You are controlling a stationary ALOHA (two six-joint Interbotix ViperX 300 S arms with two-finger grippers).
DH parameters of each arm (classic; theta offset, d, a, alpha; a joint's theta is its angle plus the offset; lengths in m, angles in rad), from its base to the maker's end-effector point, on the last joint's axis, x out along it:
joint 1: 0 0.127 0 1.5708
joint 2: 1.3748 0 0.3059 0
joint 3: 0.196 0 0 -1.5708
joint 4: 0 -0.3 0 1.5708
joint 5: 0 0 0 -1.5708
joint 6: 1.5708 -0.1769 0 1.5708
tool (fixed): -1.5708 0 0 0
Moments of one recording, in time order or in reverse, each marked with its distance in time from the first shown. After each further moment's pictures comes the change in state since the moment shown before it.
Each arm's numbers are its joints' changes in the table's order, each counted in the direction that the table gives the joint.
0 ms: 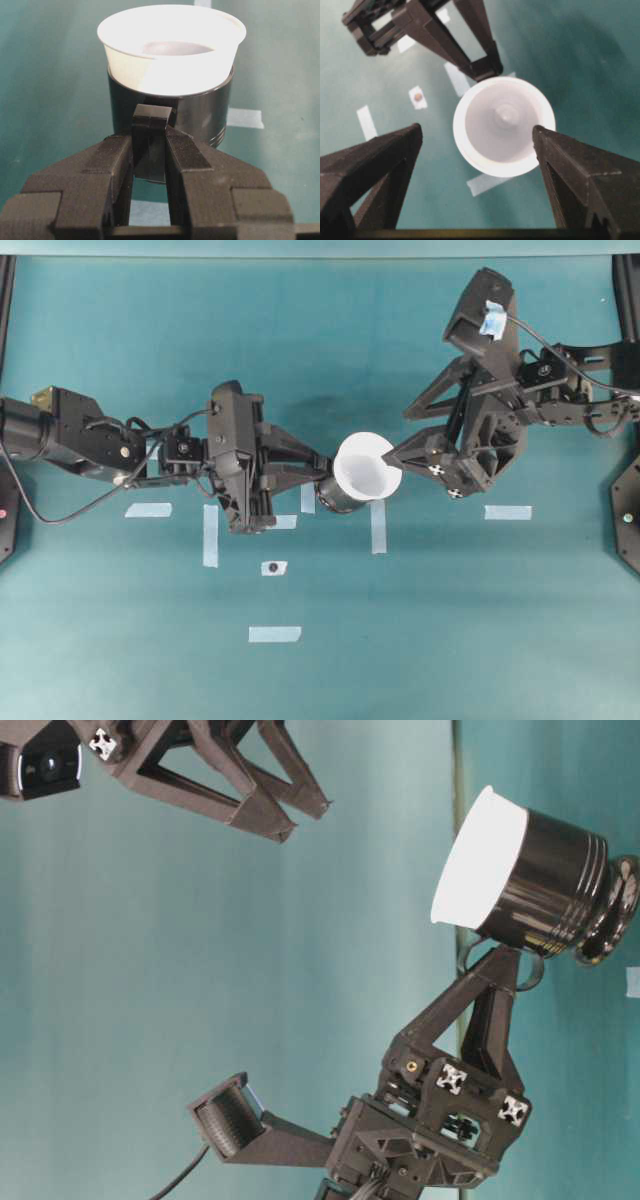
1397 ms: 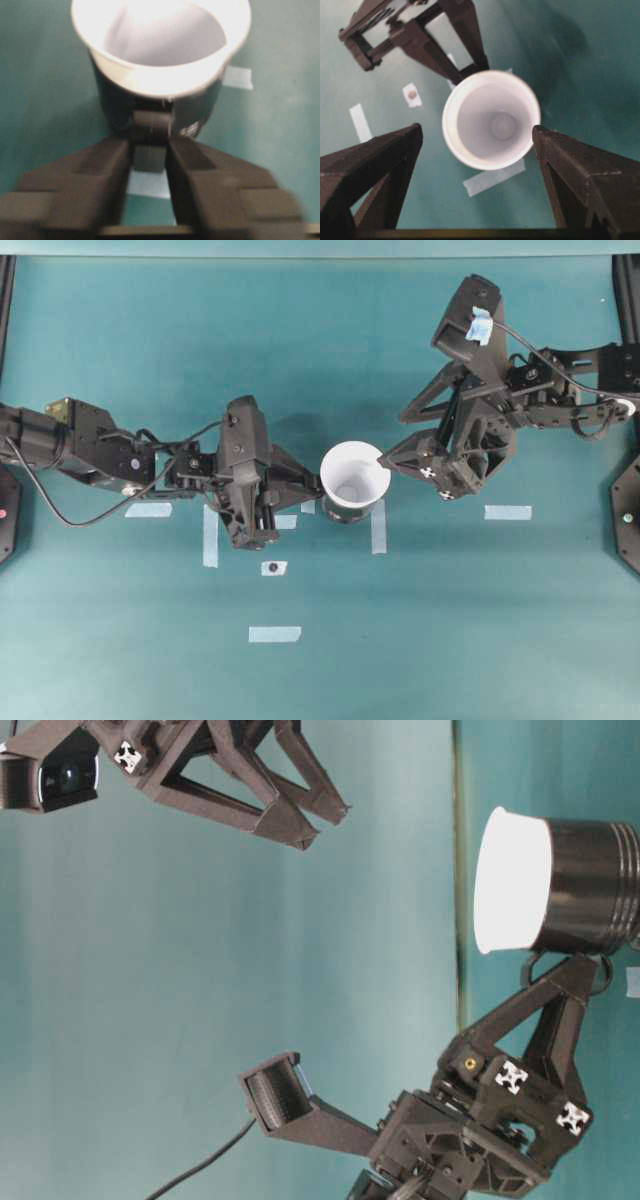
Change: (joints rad) left arm -0.035 -0.044 0.023 0.000 -0.095 0.097; right arm 0.000 -0.025 0.002 0.002 0.012 0.000
